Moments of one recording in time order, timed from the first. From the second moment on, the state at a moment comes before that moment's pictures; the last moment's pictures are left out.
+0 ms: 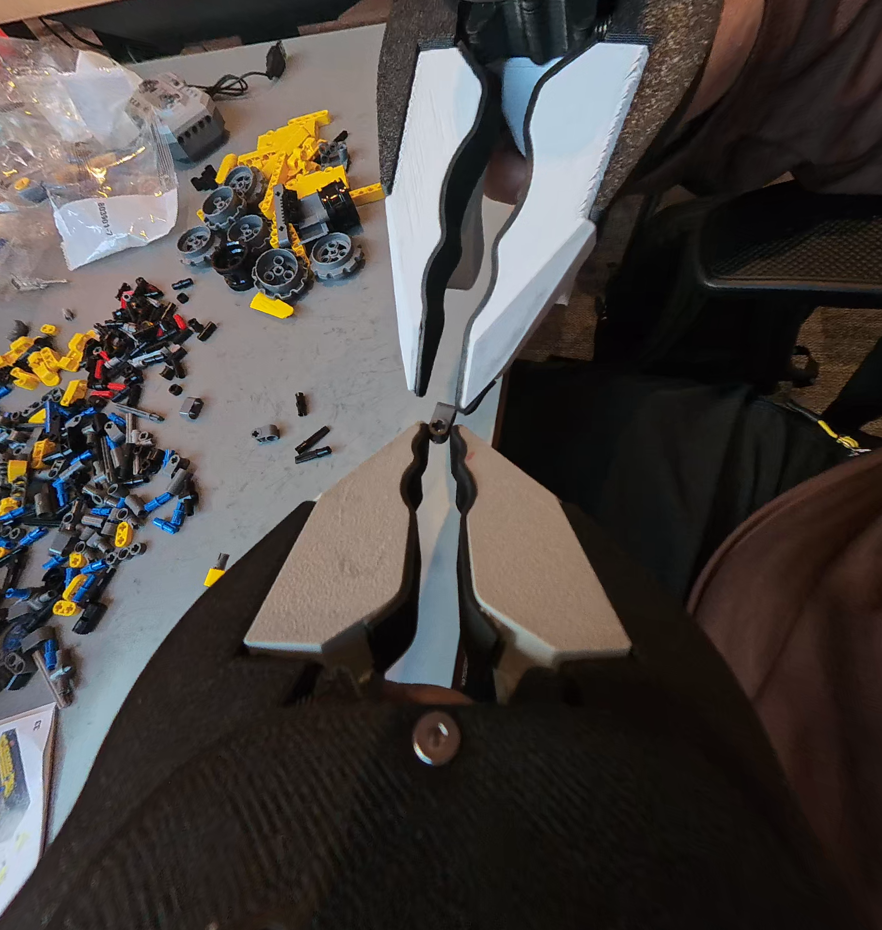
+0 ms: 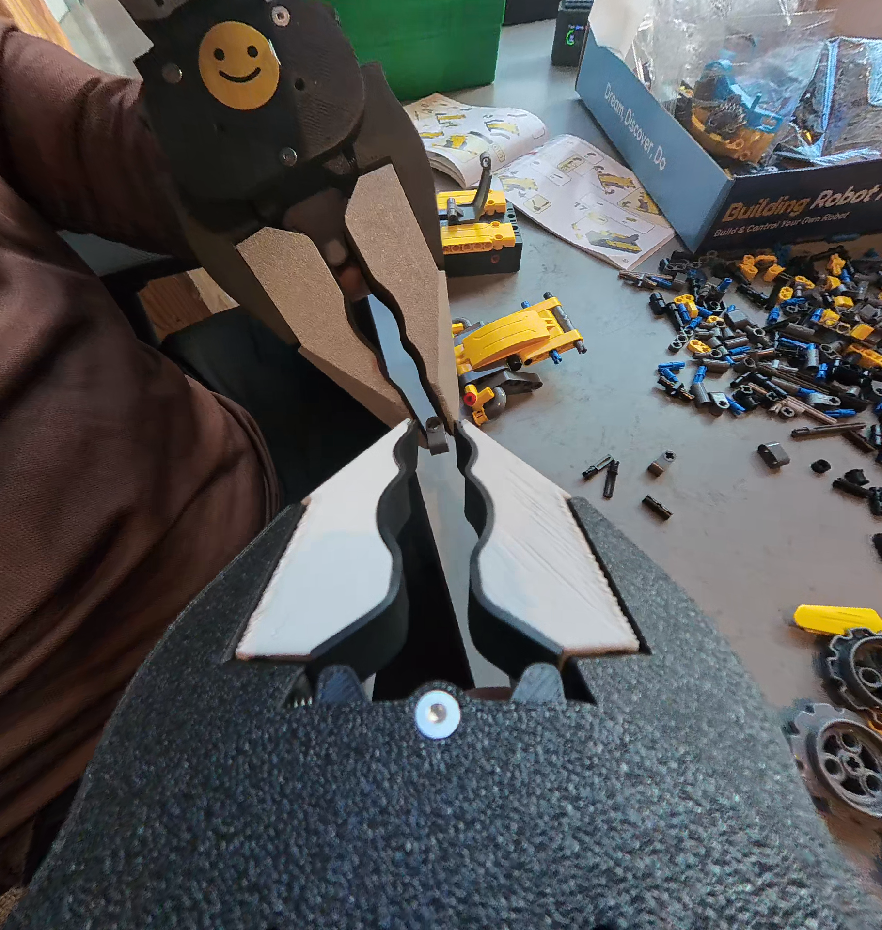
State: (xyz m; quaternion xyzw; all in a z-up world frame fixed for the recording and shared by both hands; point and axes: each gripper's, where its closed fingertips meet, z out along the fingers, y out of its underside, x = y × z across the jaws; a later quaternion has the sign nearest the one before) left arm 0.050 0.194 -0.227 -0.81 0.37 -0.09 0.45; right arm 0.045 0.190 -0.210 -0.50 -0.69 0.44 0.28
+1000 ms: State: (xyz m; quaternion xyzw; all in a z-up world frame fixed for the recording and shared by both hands) left arm 0.047 0.194 -0.228 -0.80 0.37 -0.10 0.46; right arm 0.044 0.190 -0.223 -0.49 -0.71 0.42 0.29
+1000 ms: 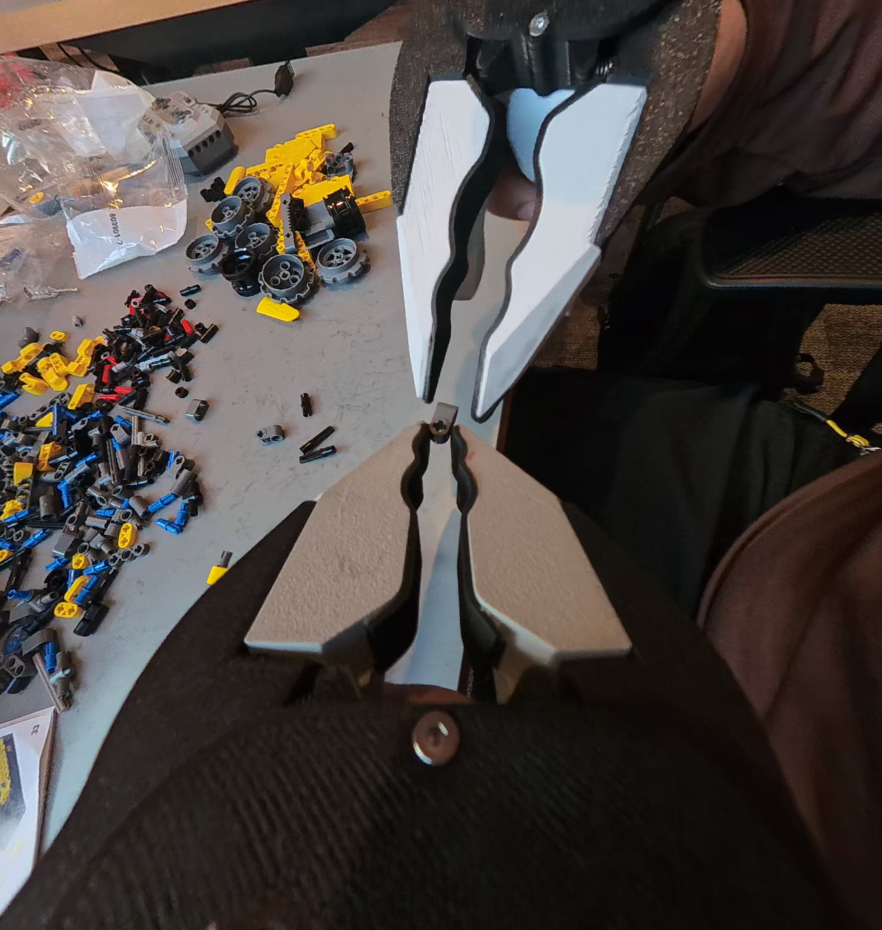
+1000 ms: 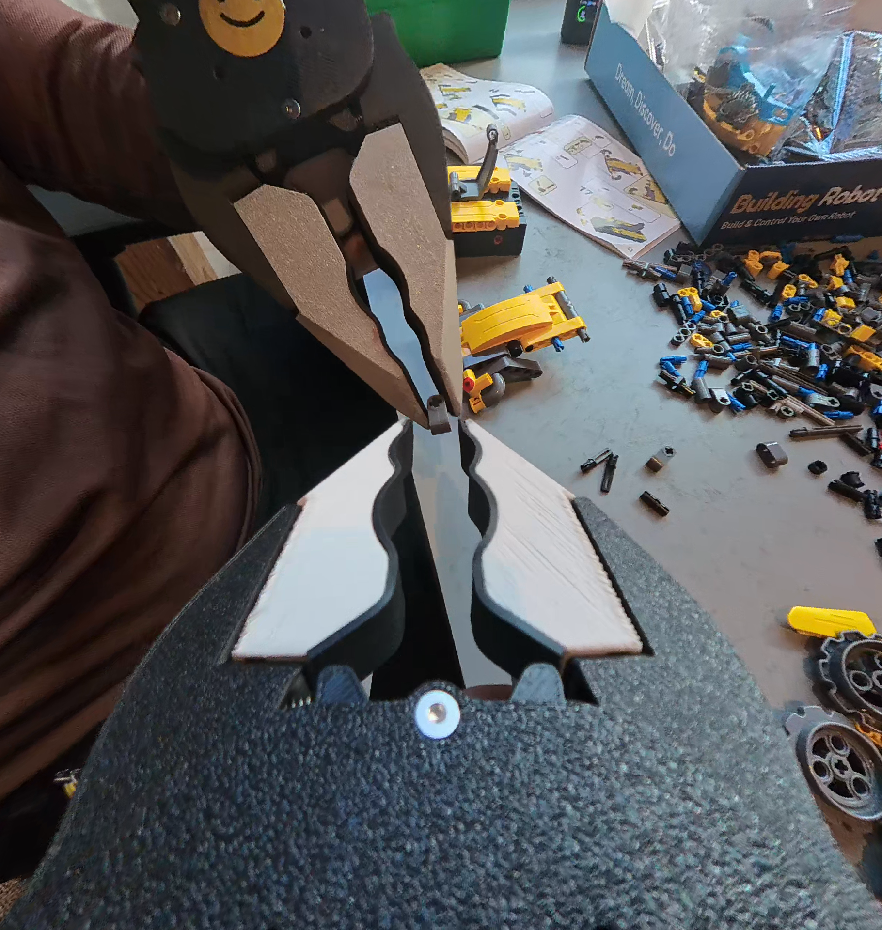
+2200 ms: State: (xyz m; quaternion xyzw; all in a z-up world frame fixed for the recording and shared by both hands) left arm 0.013 0.142 -0.248 -0.83 0.24 -0.09 0.50; right arm 0.054 0.262 -0.292 -0.58 -0.73 0.29 0.22
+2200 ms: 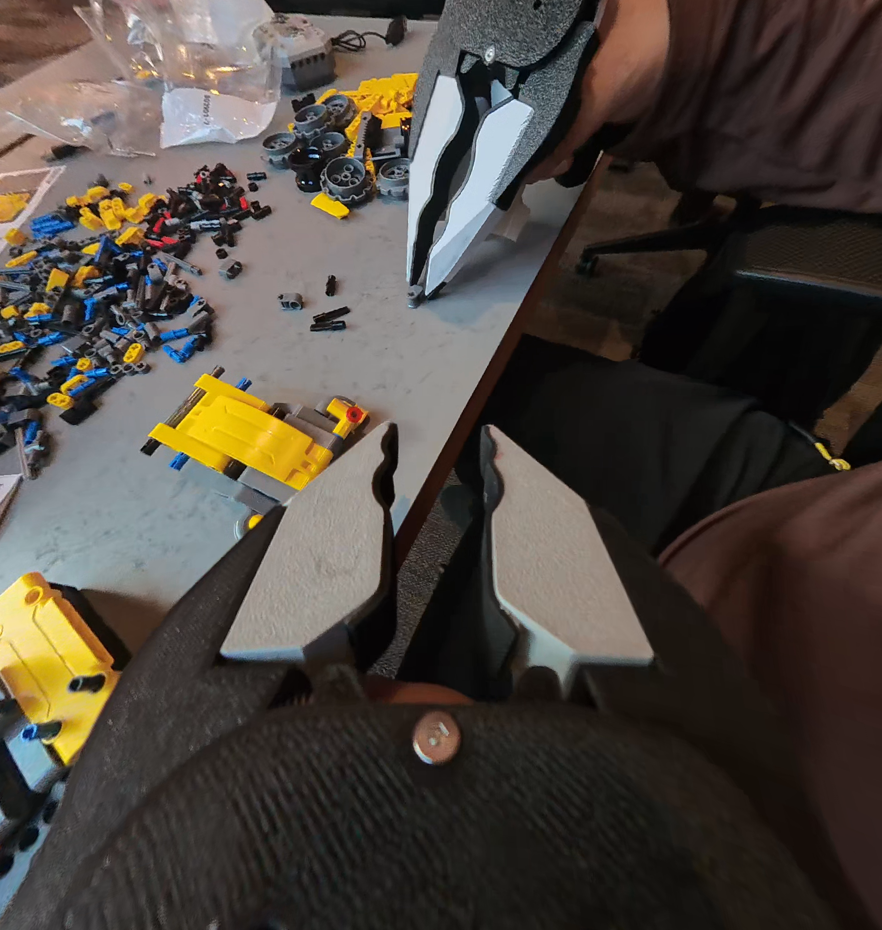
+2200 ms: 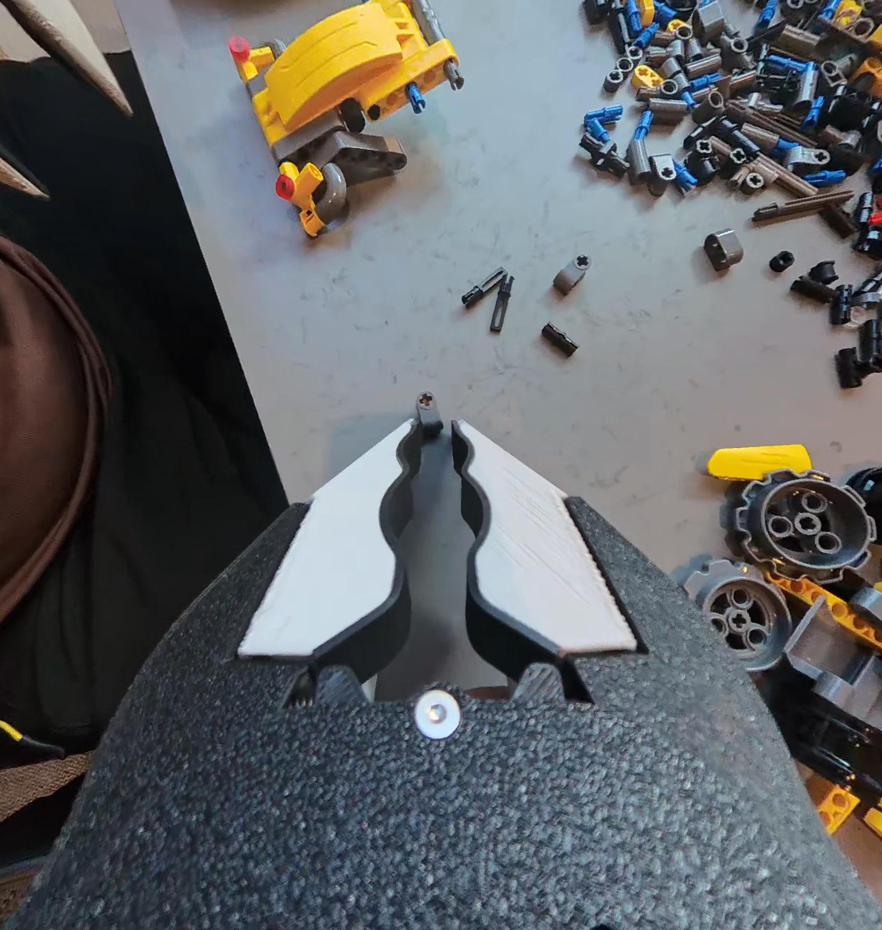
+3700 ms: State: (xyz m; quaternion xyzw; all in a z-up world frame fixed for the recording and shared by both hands) left arm 0.027 0.124 -0.293 -0.81 0.24 -0.07 0.53; right arm 0.044 0.259 -0.288 -0.62 -0.67 0.30 0.28
